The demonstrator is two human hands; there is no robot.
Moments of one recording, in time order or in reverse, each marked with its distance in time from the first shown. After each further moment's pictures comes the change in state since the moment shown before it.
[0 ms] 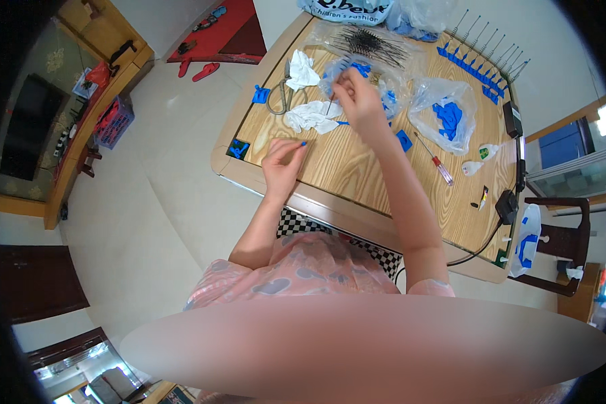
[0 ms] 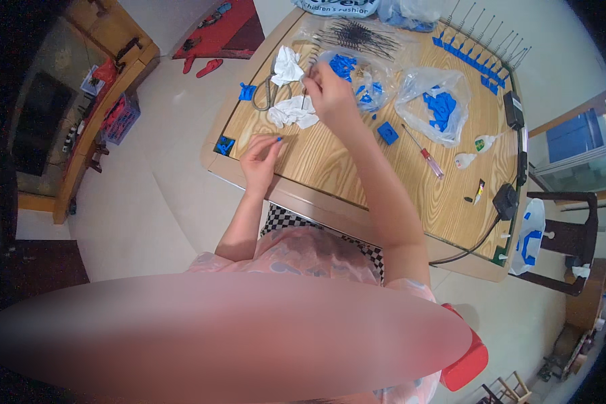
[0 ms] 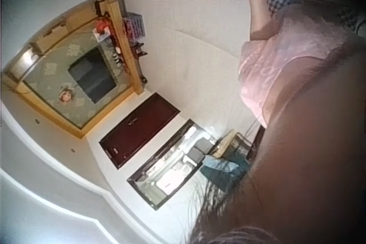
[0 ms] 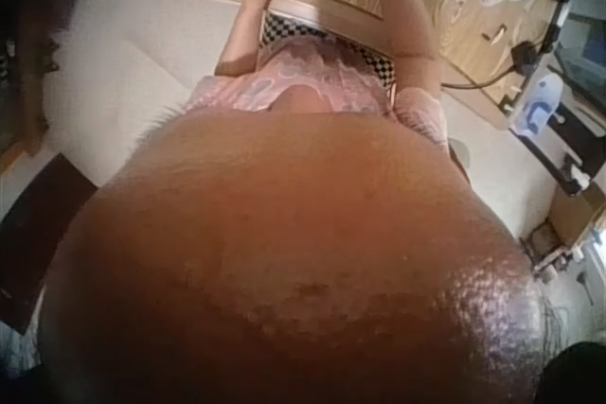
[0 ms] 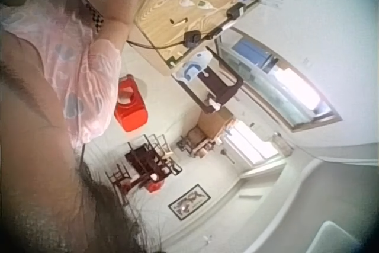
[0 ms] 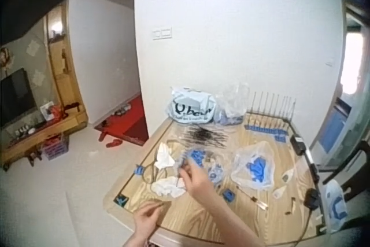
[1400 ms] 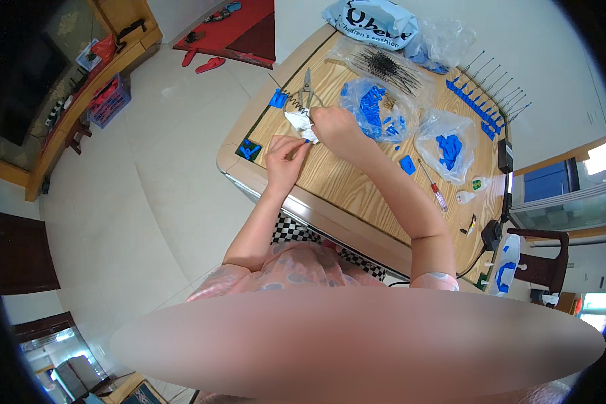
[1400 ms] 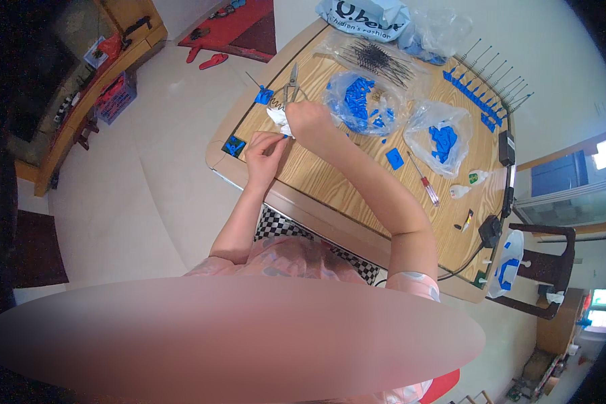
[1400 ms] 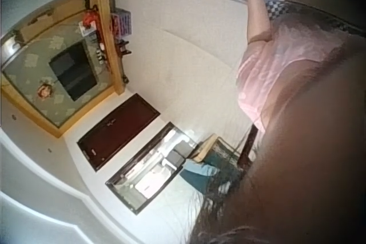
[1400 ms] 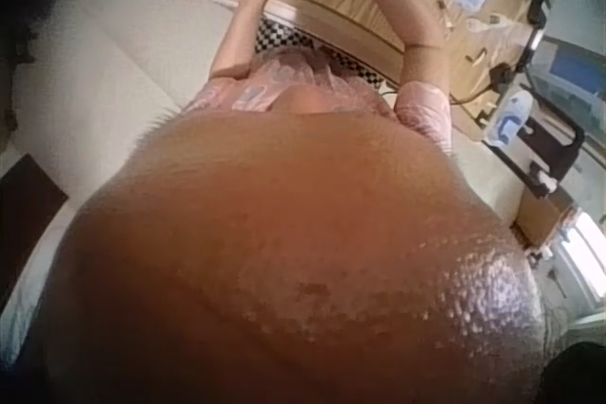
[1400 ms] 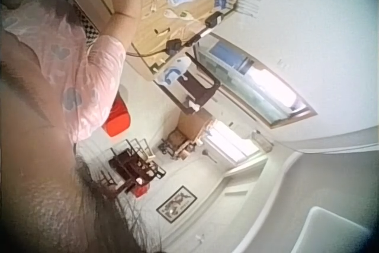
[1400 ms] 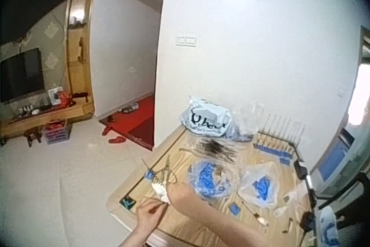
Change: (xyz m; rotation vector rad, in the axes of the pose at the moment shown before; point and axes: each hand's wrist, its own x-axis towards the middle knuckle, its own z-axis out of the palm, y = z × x) left_hand 0.022 -0.018 -0.012 0.109 0.152 0.019; right_hand 0.003 -0.001 0.060 -0.657 -0.460 -0.554
